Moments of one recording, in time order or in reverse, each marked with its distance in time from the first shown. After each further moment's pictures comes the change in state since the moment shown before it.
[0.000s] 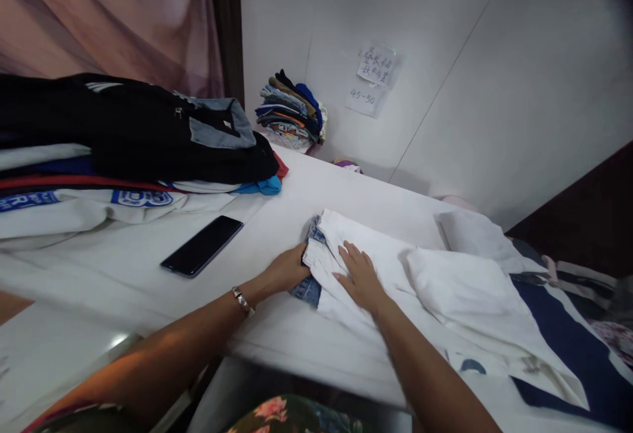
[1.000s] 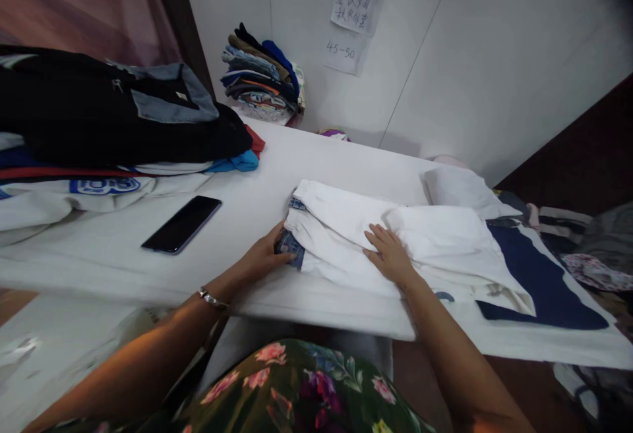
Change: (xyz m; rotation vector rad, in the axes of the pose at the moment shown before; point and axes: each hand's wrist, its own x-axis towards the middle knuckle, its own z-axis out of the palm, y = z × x) left_hand -0.037 0.001 0.004 -0.154 -0.059 0.085; right_hand -0.093 0.075 -0.033 -0.172 0.087 0.058
